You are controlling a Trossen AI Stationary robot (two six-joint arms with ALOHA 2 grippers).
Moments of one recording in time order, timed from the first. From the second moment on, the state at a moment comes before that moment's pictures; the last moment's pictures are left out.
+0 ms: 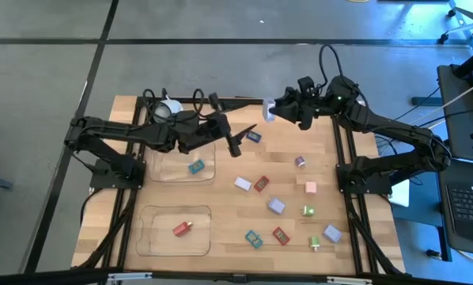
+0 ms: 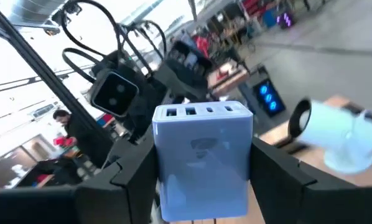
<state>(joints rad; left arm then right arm) -0.03 1.44 1.32 0.18 -0.51 0.39 -0.42 1.14 1.02 0.22 -0.54 0.67</state>
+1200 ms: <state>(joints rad) 0.02 1.56 1.32 0.44 -0.65 0.33 -0.28 1.24 1.02 0.39 -0.07 0.75</state>
